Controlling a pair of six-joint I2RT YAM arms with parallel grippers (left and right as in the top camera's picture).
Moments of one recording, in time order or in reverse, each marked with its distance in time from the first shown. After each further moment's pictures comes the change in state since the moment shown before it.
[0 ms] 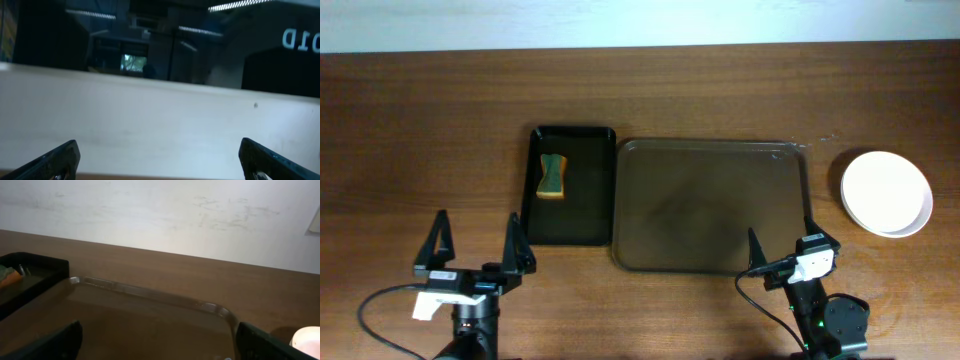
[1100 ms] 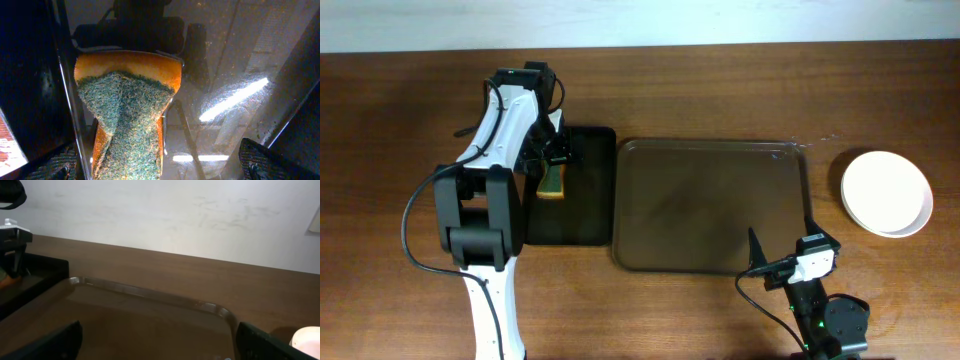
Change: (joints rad) left arm -0.143 2.266 1.830 -1.663 0.026 0.000; right arm -0.001 -0.001 0.000 0.000 0.000 0.000
